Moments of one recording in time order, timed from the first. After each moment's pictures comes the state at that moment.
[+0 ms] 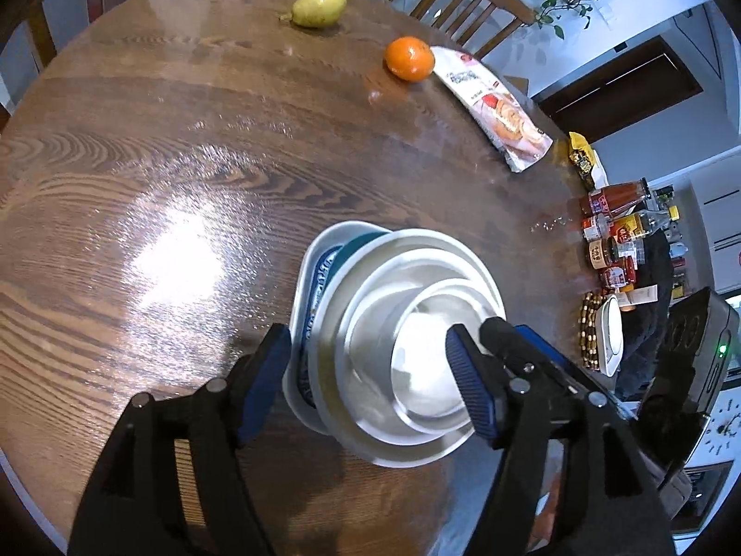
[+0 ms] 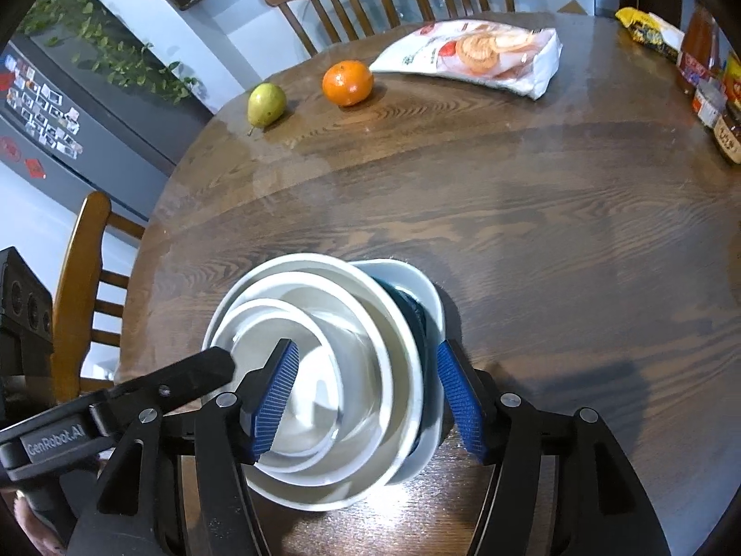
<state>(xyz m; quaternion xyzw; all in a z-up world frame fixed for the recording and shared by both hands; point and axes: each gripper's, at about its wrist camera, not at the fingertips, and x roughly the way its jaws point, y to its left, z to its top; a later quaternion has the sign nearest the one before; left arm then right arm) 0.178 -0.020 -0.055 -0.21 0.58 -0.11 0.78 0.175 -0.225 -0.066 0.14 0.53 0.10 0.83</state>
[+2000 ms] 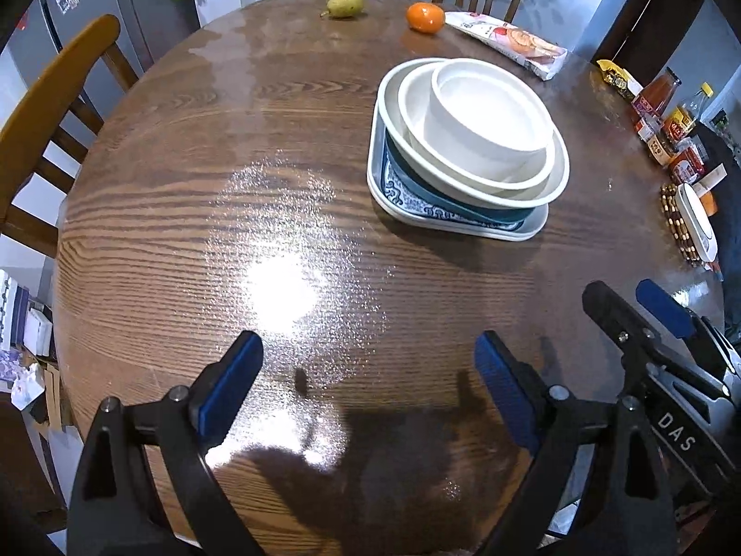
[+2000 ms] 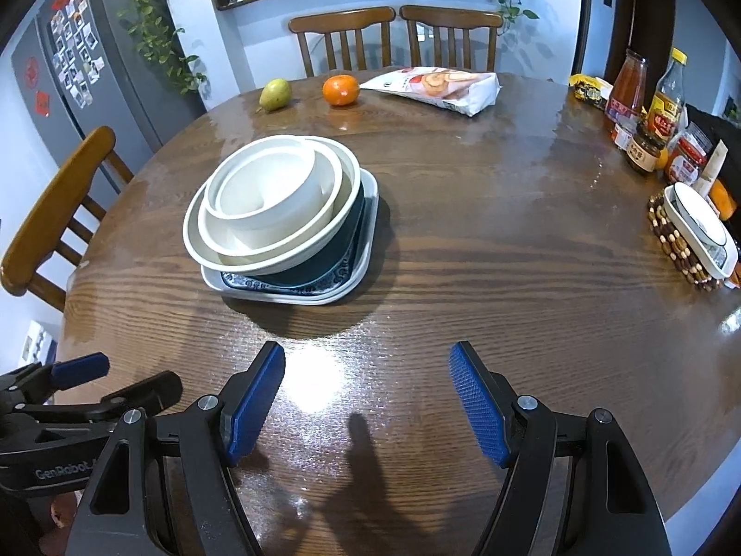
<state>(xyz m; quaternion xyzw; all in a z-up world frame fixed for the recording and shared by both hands) 0.035 -0.040 -0.082 -0.04 0.55 -0.02 0.84 0.028 -0.227 -0.077 0.04 0.46 0.06 0.89</state>
